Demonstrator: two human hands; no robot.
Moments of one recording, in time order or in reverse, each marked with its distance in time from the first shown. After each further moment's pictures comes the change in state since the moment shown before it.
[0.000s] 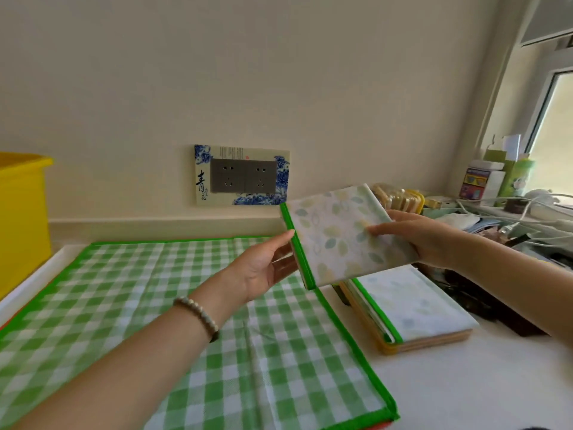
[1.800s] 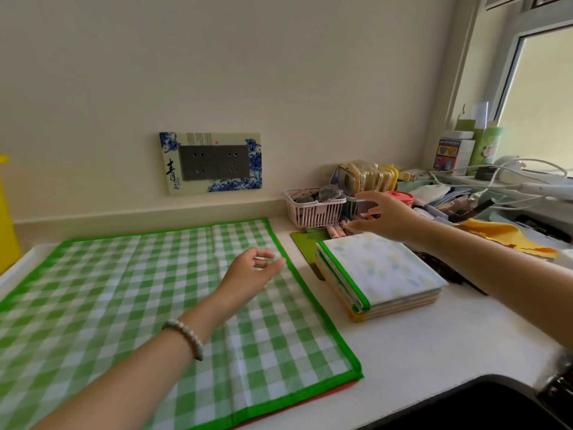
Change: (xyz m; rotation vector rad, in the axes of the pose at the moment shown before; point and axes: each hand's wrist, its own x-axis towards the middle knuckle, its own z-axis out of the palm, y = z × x) left_hand 0.009 -0.064 -0.005 0.803 0.134 0.214; right_hand -0.013 0.028 -0.019 -0.739 0.263 -0.209
